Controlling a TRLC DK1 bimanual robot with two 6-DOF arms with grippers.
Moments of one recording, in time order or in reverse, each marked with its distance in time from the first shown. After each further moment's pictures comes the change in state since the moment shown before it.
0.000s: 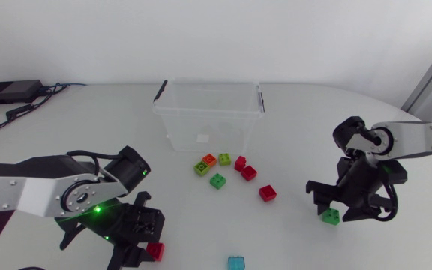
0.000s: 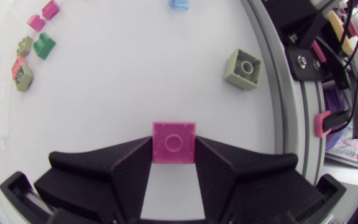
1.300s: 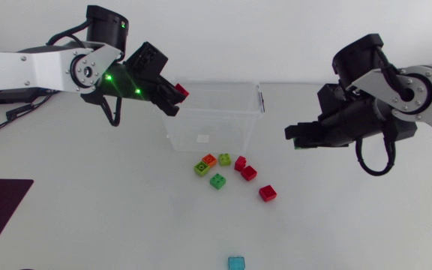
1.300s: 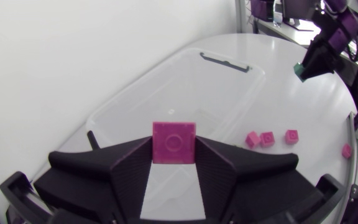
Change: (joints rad) left arm 0.250 0.243 0.665 0.441 -0.004 -0.591; right arm 0.228 -0.224 0.226 0.153 0.008 -0.199
